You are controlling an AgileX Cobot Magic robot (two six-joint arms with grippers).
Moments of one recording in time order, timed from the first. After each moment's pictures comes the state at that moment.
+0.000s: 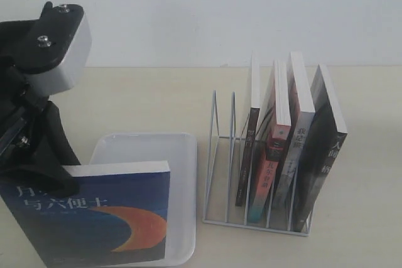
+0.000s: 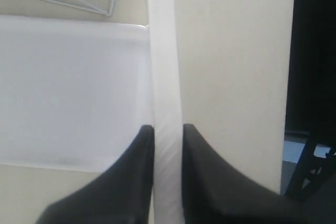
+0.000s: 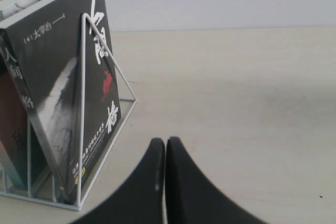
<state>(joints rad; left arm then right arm) -0.61 1.24 -1.10 -0.28 1.24 0.94 0.15 0.00 0.00 -0.01 0.33 0.09</state>
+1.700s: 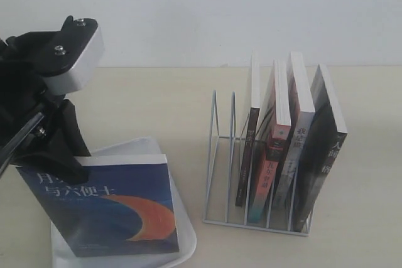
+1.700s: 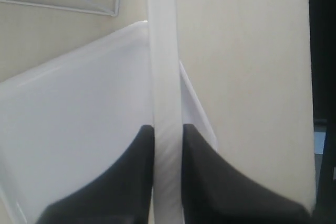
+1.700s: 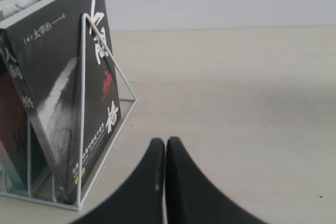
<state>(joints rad) -0.47 1.37 -1.11 -0.37 1.22 1.23 0.15 0.00 0.00 -0.01 0.33 0.09</state>
